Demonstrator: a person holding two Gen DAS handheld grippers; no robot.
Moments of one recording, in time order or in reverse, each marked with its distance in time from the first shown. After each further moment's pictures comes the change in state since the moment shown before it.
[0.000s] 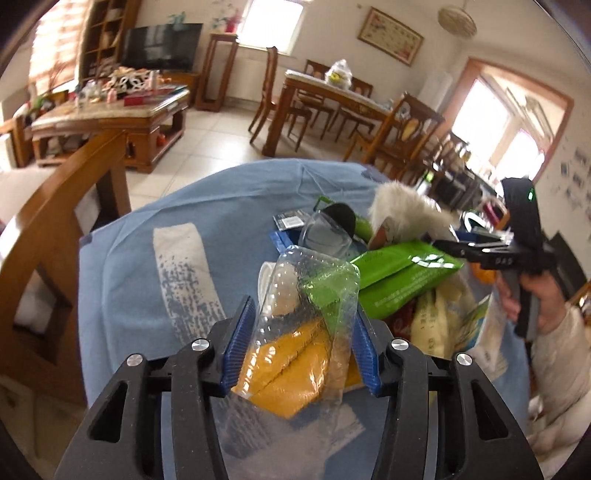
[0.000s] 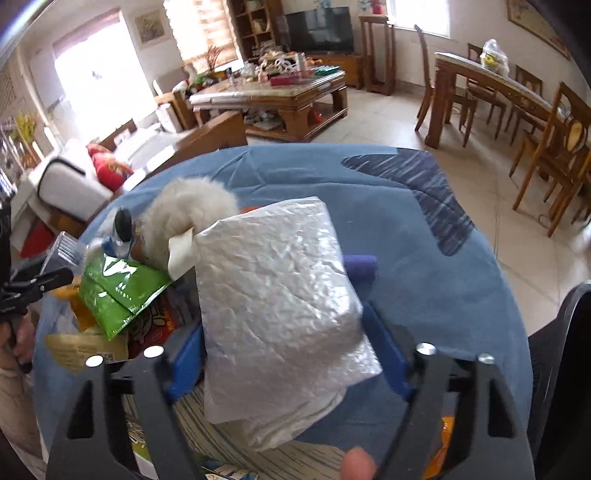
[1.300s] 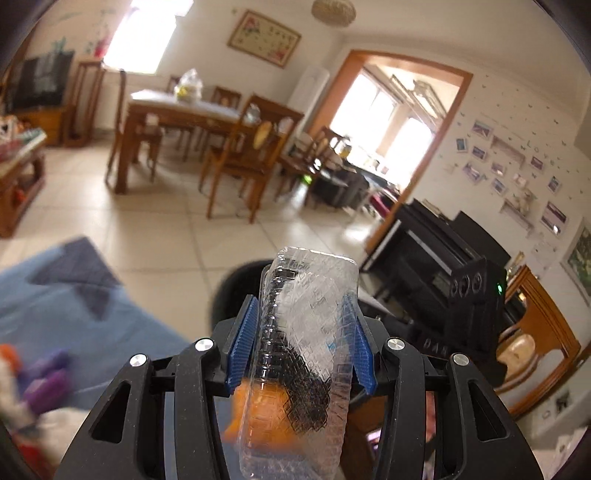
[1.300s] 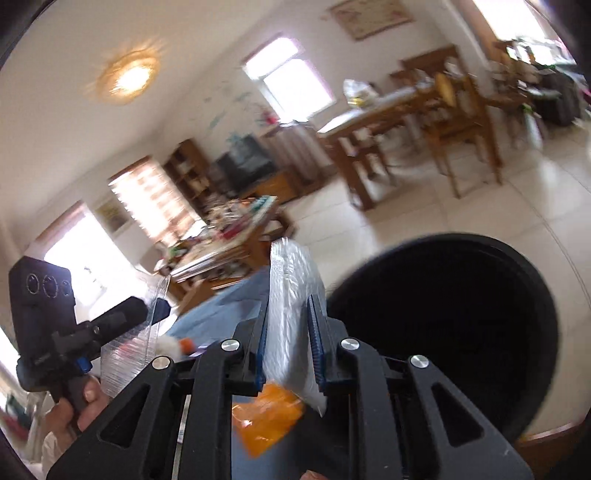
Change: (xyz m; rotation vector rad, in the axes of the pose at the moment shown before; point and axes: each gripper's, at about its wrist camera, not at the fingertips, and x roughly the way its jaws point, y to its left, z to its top) left arm 0.158 -0.393 0.075 0.213 -0.003 -0.423; right arm -0.169 -0.223 -0.102 0.499 -0.489 -0.017
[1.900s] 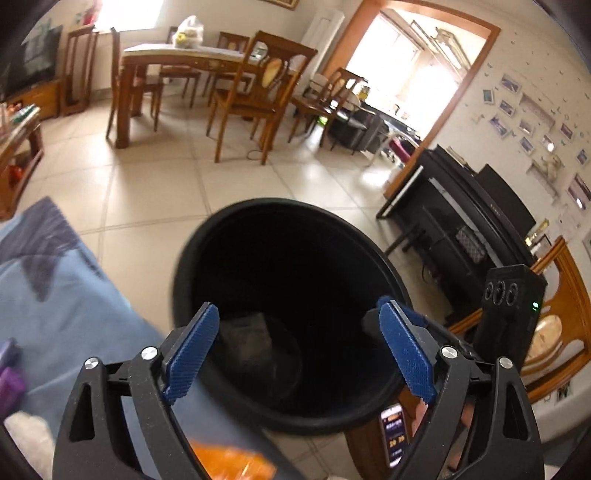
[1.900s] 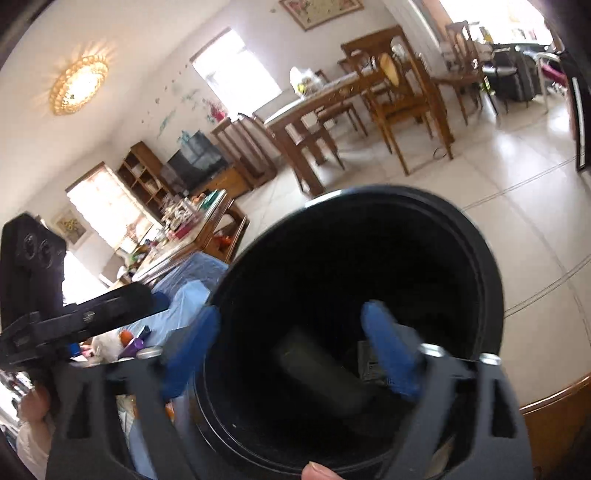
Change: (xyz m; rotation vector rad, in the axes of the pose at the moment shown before) left arm 0.090 0.009 -0.011 0.005 0.211 0.095; right arm 0.004 -0.060 -0.018 0.070 0.001 -0.076
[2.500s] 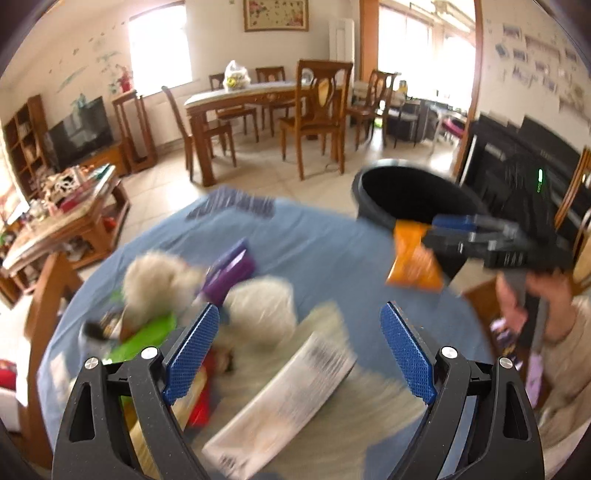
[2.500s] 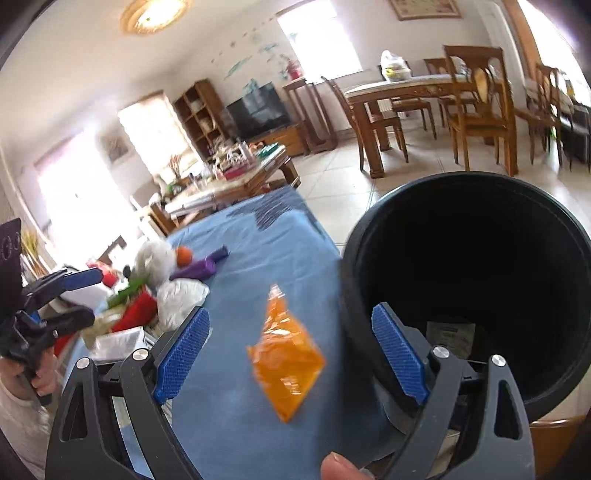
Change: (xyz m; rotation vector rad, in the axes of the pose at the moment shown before) left arm -0.212 0.080 -0.131 0.215 -0.053 0.384; right arm 0.020 0.128 -0.070 -0.323 0.164 0.093
